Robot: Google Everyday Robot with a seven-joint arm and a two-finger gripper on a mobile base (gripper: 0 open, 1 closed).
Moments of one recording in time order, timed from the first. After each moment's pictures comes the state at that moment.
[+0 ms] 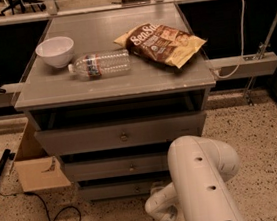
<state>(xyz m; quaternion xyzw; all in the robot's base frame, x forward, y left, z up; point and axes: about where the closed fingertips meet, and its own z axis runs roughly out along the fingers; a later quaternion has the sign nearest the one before) 0.619 -0.060 0.169 -0.66 0.64 -0.30 0.25</state>
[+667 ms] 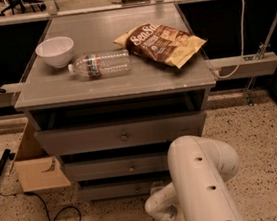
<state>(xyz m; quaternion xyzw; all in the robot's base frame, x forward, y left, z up) 0.619 -0.060 0.169 -0.66 0.64 -0.30 0.25</state>
